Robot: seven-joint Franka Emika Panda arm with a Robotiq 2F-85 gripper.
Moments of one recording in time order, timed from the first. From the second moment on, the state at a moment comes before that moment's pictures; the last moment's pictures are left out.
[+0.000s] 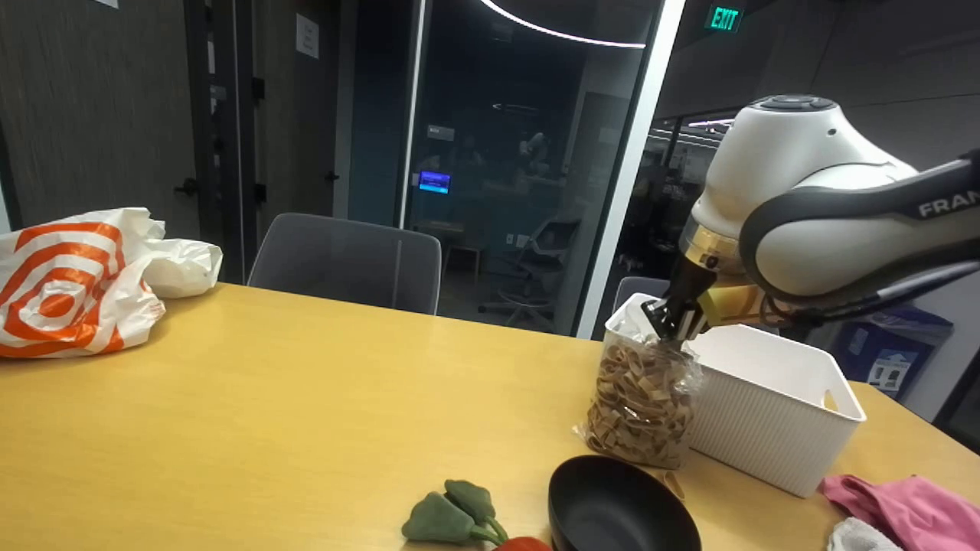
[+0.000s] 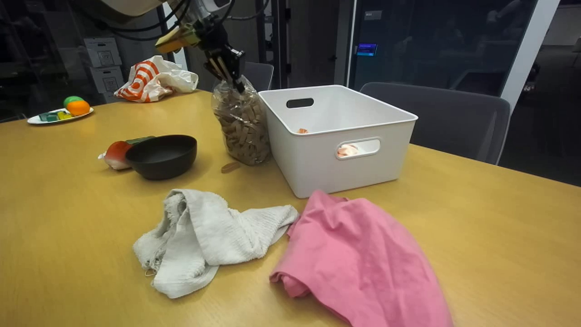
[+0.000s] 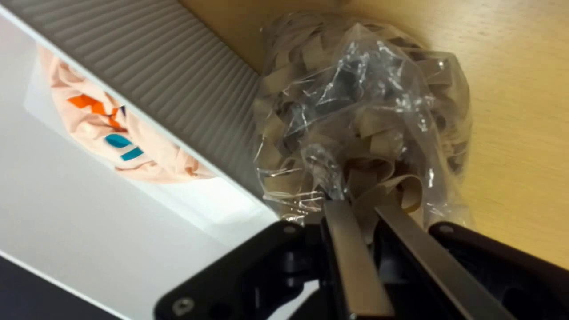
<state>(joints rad) 0.20 0.04 0.15 -2.09 -0.44 2.40 0.51</state>
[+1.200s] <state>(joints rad) 0.19 -0.02 0.16 -2.01 -0.29 2.17 0.38</state>
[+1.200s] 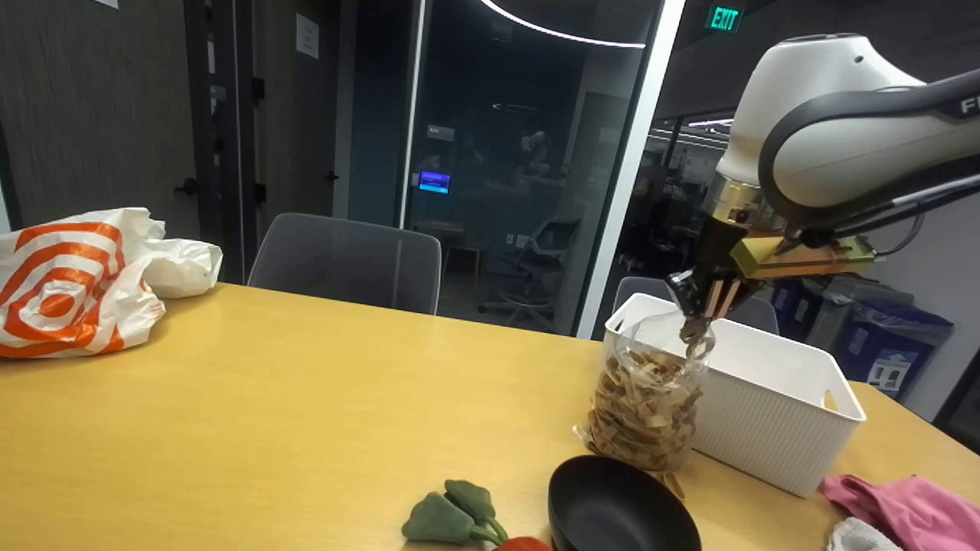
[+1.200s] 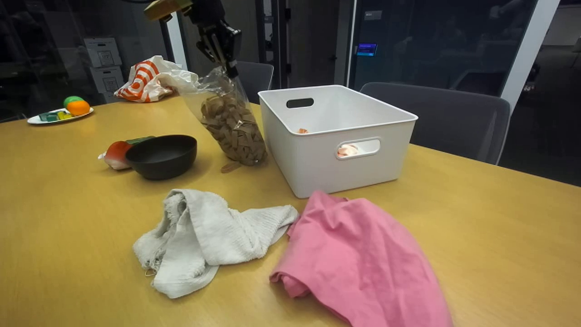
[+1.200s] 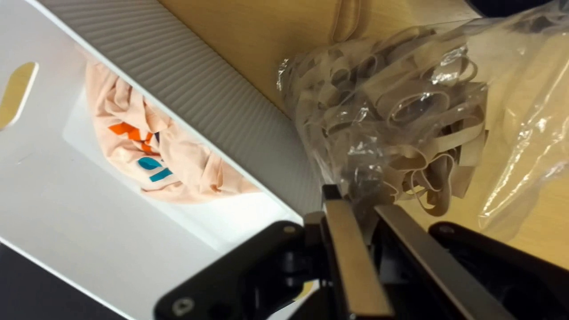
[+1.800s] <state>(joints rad) 0.17 -0.02 0.15 -1.99 -0.13 2.11 0.26</state>
